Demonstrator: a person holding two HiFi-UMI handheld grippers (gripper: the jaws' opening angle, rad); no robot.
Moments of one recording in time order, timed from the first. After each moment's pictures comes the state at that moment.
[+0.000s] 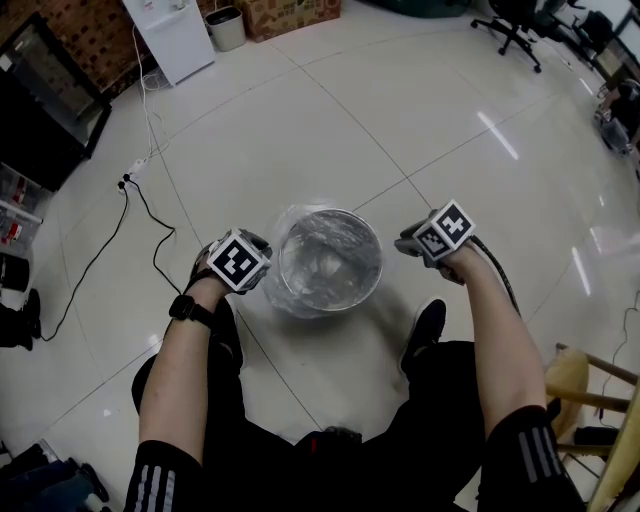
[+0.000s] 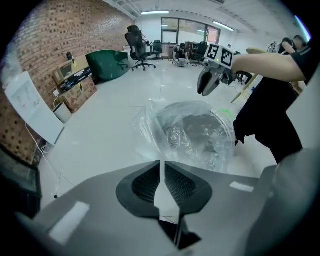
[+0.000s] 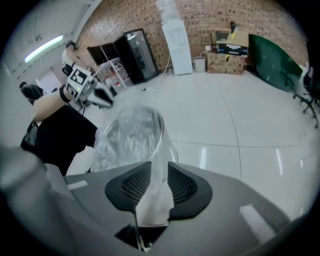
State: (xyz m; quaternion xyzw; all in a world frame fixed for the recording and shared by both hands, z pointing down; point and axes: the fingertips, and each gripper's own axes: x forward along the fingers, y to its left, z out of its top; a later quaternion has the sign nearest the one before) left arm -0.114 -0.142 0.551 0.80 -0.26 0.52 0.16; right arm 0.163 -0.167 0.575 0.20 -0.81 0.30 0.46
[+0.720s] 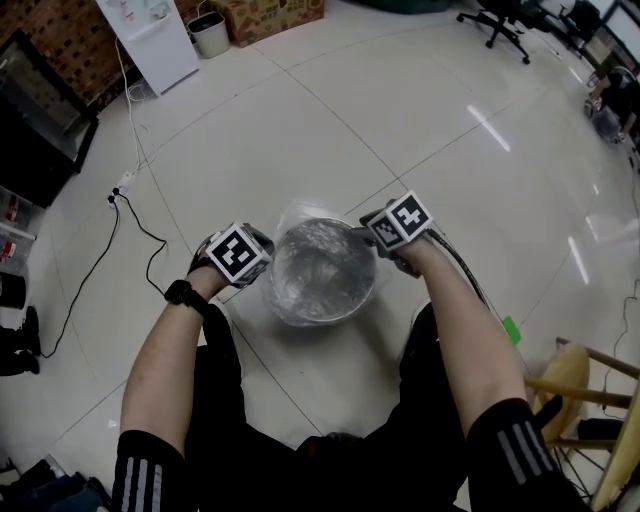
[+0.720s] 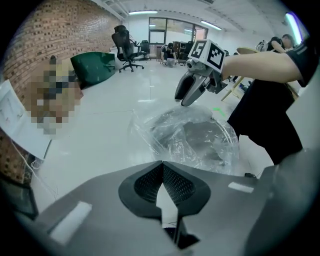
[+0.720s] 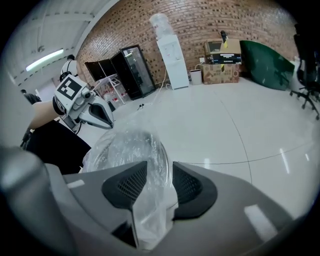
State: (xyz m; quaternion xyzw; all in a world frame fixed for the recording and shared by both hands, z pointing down) left arm -0.079 -0.174 0.552 0.82 -0.19 0.52 0.14; right arm 0.088 -0.216 0.578 0.23 -0.84 0.30 0.39
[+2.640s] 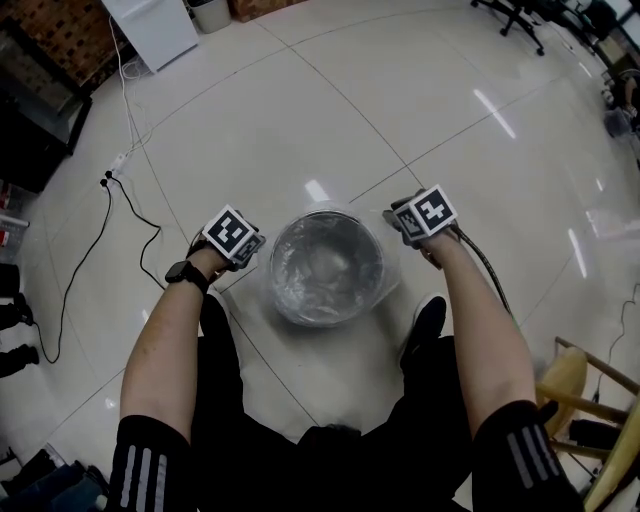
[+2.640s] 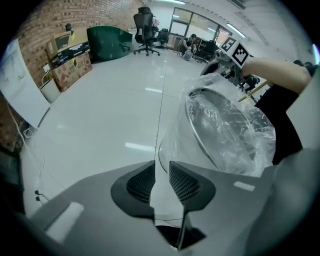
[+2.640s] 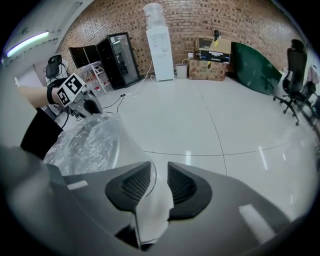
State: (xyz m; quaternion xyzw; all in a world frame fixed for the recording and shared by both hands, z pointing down) left arm -0.122 -0.206 0.633 0.79 -0.21 0.53 0.25; right arm 0.155 -0.257 0.615 0.30 -0.79 0.28 0.46
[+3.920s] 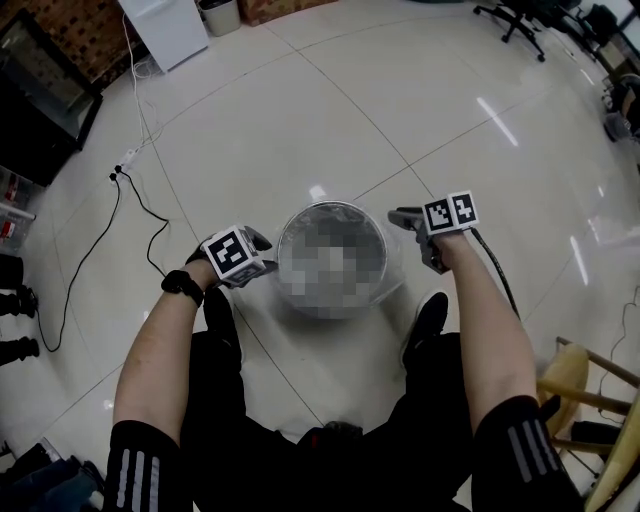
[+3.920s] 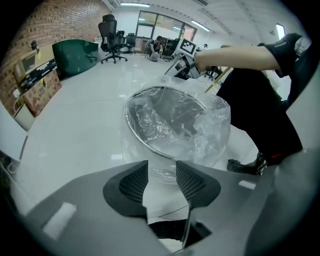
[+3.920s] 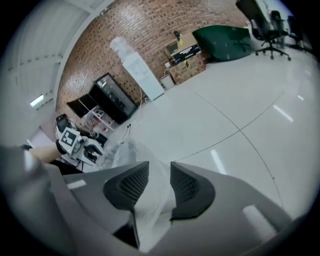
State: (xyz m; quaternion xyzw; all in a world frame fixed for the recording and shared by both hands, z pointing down) left arm -0.101 -0.125 0.600 0.83 -0.09 0.52 0.17; right arm 0.156 -0.232 0.600 0.31 -0.80 0.45 0.26
